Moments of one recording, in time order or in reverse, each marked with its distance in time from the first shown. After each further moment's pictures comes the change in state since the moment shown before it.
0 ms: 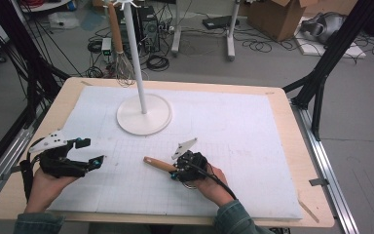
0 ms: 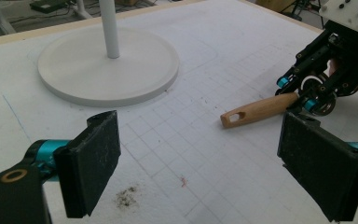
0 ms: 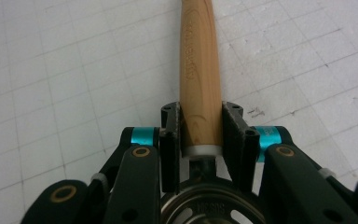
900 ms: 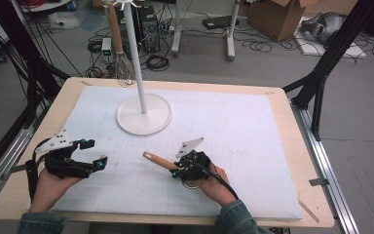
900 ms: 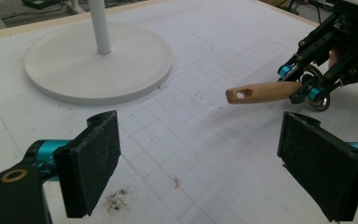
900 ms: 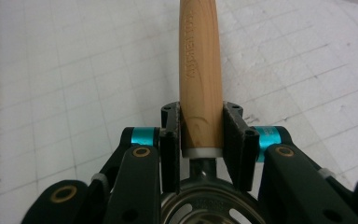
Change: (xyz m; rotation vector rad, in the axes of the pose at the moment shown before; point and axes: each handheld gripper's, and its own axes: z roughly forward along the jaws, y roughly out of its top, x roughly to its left) left arm -0.005 -0.001 0.010 0.018 -0.014 0.011; right arm -0.003 -0.004 -0.010 -0.080 0.024 0.003
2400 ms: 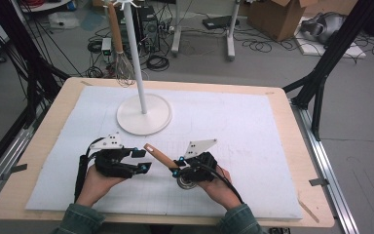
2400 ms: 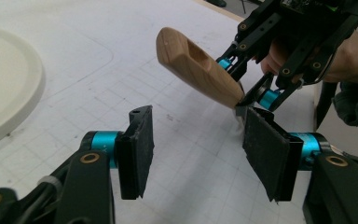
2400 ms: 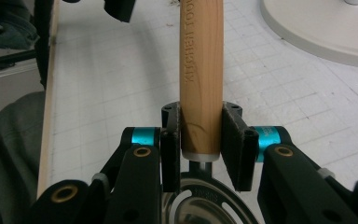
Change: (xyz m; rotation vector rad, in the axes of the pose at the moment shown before) left arm -0.056 0.019 0.090 0.045 -0.292 0.010; right arm 0.008 -0.002 -0.026 -0.187 0.046 -0.024
